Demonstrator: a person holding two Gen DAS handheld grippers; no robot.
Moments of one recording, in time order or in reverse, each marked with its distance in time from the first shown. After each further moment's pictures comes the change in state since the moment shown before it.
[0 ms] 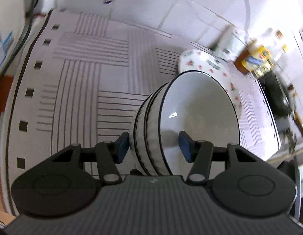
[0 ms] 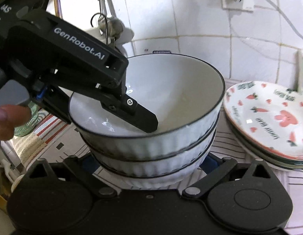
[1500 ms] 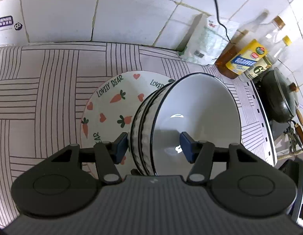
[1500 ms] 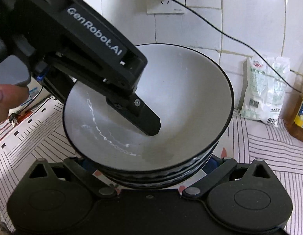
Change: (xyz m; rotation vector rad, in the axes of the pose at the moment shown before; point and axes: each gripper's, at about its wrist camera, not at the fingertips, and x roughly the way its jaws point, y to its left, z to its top) left arm 0.115 -0.137 0.097 0.049 0.076 -0.006; right arm -0.006 -0.159 0.039 -0.049 0.041 -0.096
